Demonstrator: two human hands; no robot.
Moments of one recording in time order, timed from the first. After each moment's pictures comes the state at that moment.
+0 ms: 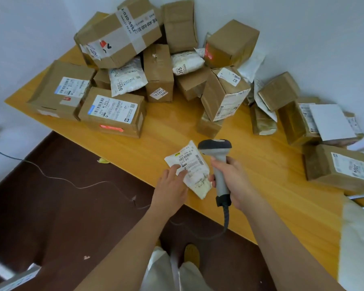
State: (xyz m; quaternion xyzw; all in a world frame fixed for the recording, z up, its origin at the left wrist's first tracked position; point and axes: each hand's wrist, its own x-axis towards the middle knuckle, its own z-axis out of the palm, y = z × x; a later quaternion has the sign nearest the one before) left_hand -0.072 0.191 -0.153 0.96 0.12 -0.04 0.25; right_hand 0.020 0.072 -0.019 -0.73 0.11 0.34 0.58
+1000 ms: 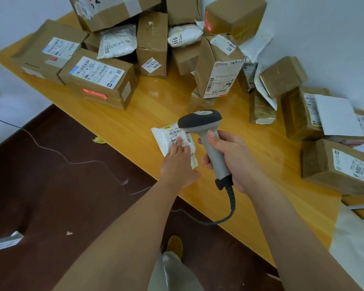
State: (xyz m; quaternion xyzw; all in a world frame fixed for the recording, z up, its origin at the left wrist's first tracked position) left_hand -0.012 0.115 -0.164 0.94 0.23 -0.13 0.24; right_hand 0.041 0.015 -0.012 -0.74 -0.07 0.39 0.55
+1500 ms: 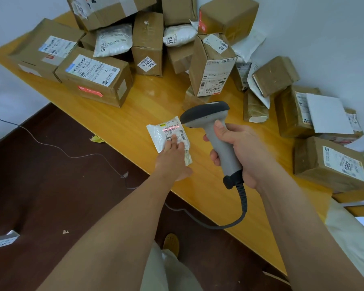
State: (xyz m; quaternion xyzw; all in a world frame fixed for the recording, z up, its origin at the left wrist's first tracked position) left_hand -0.007 0.116 -0.159 0.94 0.22 -0.17 0.20; right_hand 0.043 -0.001 0.028 -0.74 -0.03 0.39 0.55
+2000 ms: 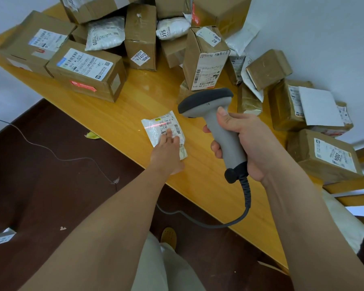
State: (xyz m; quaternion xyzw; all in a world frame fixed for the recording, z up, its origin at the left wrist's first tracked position) left_hand -0.007 0.117 -0.161 0.95 0.22 -0.17 0.17; right_hand 0.040 -0.009 0.054 -0.72 -0.02 0.39 0.57
